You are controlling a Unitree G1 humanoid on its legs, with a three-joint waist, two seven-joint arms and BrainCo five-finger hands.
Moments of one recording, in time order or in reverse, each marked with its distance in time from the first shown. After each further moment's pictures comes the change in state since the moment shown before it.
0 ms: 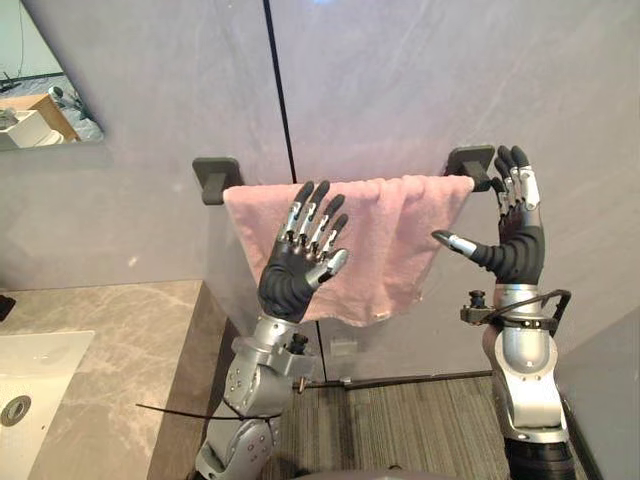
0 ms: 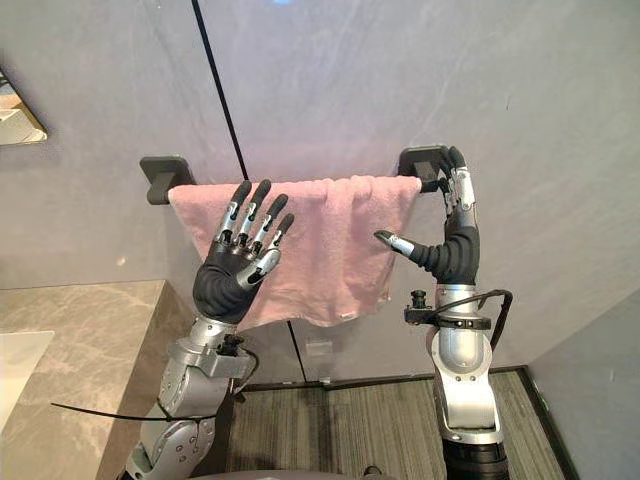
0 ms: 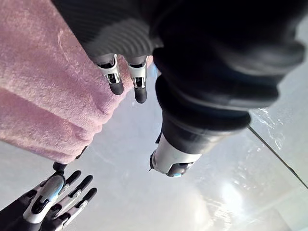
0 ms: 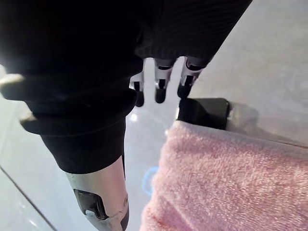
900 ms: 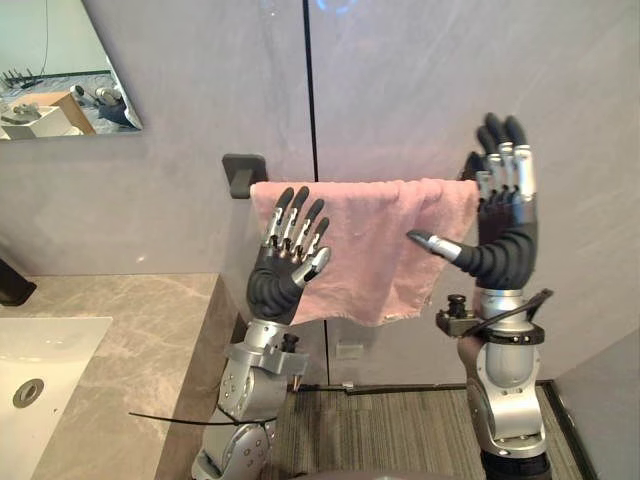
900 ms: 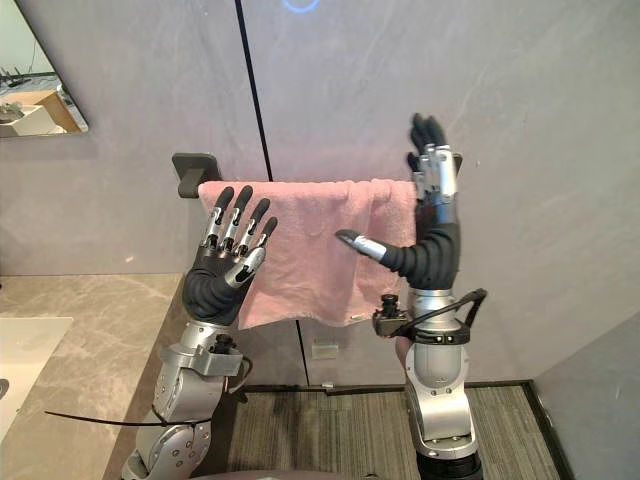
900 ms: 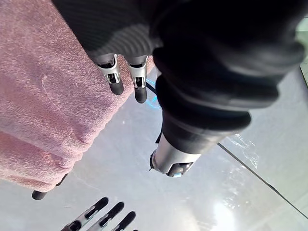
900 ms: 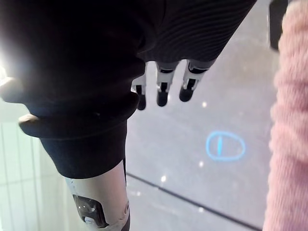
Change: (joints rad) left arm 0.039 -0.009 0.022 0.000 -0.003 -0.010 0.015; right arm -0.023 0.075 0.200 -0.152 0.120 -0.050 0.083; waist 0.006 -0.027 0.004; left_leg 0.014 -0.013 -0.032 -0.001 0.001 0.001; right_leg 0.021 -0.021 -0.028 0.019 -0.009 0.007
